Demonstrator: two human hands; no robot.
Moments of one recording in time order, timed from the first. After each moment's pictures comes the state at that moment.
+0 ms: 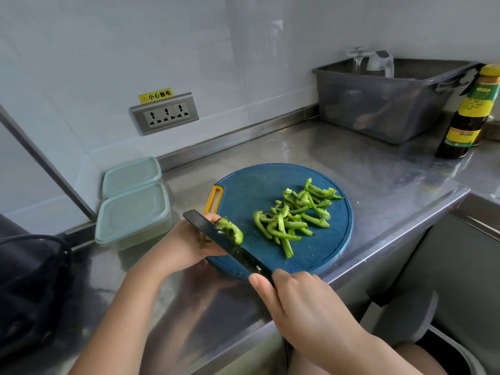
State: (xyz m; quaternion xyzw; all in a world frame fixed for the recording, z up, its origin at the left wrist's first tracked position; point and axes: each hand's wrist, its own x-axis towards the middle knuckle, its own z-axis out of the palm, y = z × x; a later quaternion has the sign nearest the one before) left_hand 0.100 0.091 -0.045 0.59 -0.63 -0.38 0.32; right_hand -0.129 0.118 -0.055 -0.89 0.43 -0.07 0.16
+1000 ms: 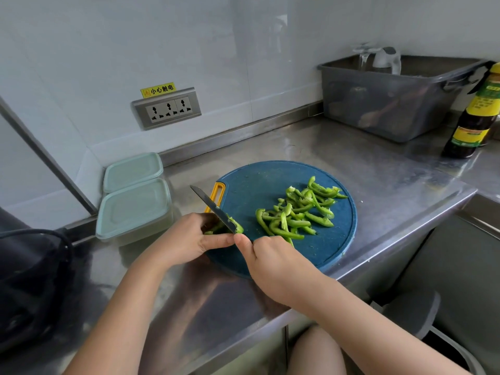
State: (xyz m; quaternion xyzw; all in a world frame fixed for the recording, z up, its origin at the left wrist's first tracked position) left_hand 0.104 0.088 -0.043 0.67 -0.64 -0.29 0.24; right_hand -0.085 0.080 -0.041 -0.85 0.42 -0.11 0.30
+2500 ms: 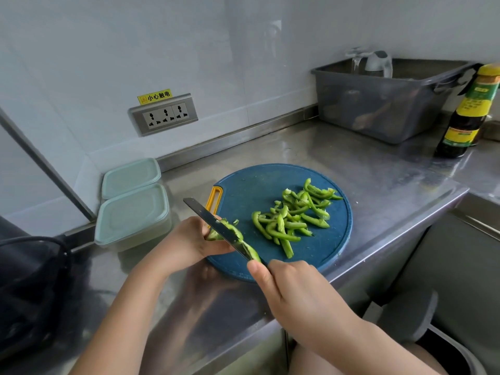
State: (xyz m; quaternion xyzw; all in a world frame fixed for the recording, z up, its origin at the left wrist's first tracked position) left_hand 0.098 0.088 -0.043 0.65 -0.64 -0.31 0.26; right_hand -0.125 0.113 -0.041 -0.85 0.43 -0.15 0.24
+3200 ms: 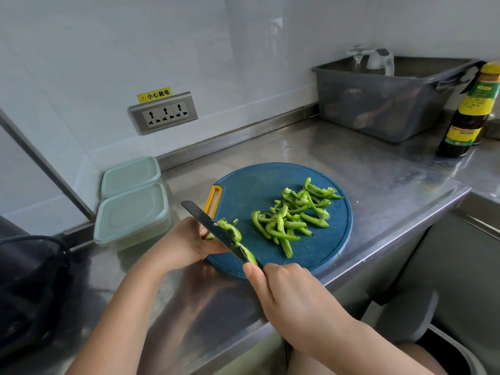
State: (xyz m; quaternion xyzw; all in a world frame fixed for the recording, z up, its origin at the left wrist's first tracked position) left_hand 0.092 0.090 -0.036 0.65 -0.64 -0.31 0.27; right_hand -0.120 0.116 -0.044 -0.86 0.43 -0.13 0.23
